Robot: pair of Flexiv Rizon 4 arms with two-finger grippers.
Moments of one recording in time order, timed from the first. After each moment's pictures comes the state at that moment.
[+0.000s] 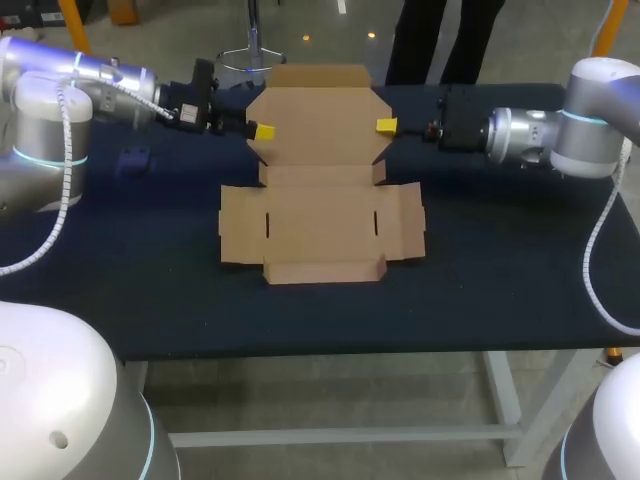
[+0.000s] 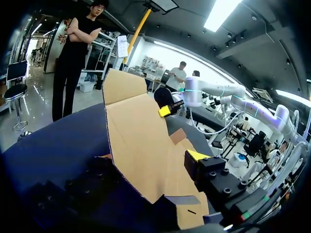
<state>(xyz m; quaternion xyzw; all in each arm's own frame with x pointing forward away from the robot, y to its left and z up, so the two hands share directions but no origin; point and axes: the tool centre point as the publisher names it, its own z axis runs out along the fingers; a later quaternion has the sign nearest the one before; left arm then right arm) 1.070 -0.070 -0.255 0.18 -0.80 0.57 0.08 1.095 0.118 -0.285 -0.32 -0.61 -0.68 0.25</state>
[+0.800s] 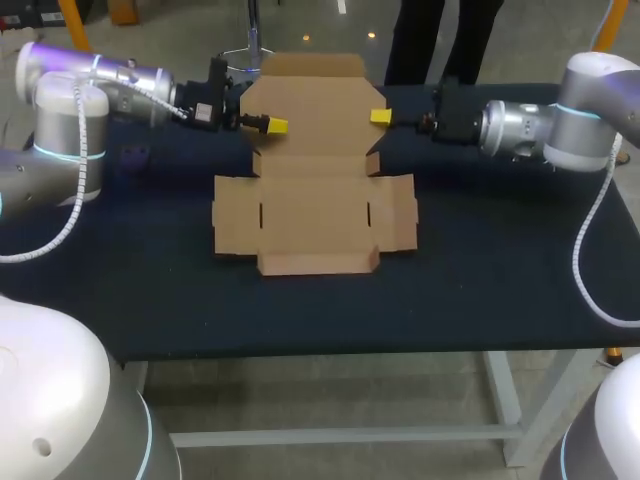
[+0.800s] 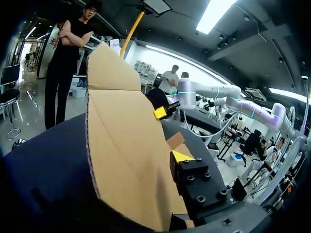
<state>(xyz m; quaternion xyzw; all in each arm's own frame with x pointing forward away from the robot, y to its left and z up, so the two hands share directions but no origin) 1.083 -0.094 -0.257 0.15 -0.78 0.59 0.09 1.106 0.129 -0.274 -0.30 -0.61 -0.69 0.25</state>
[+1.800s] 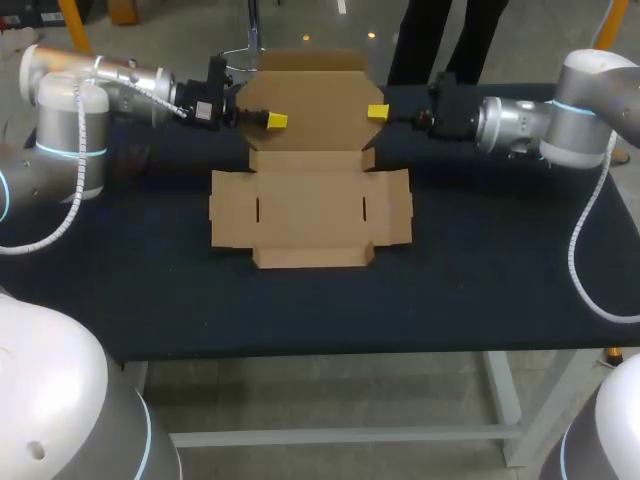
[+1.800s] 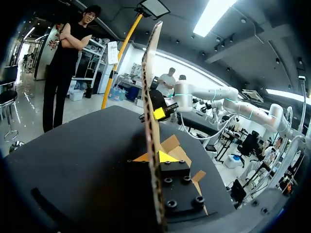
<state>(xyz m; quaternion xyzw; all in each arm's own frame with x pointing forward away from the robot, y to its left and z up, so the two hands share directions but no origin) 1.091 -0.094 -0.255 0.14 -0.77 0.61 0.10 1.110 0.135 -0.267 -0.29 -0.61 -0.70 0.25</state>
